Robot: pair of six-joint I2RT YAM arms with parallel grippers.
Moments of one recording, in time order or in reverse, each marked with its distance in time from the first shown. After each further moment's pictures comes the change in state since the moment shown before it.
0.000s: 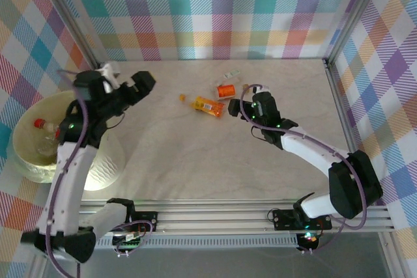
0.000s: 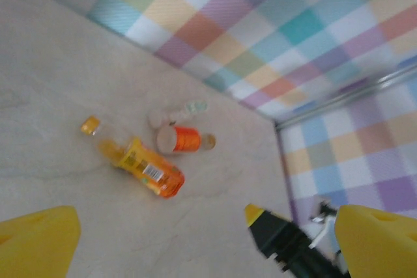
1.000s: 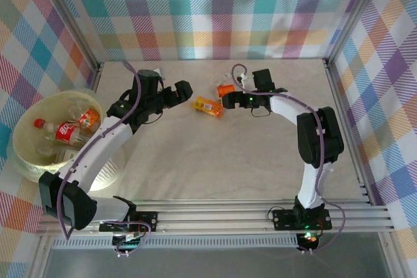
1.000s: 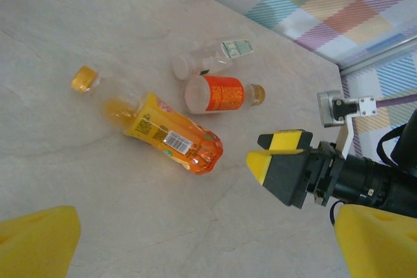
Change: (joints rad) left arm -0.266 0.256 -0.084 0.152 -0.237 -0.002; right arm -0.183 0.544 0.483 -0.233 -0.661 -0.426
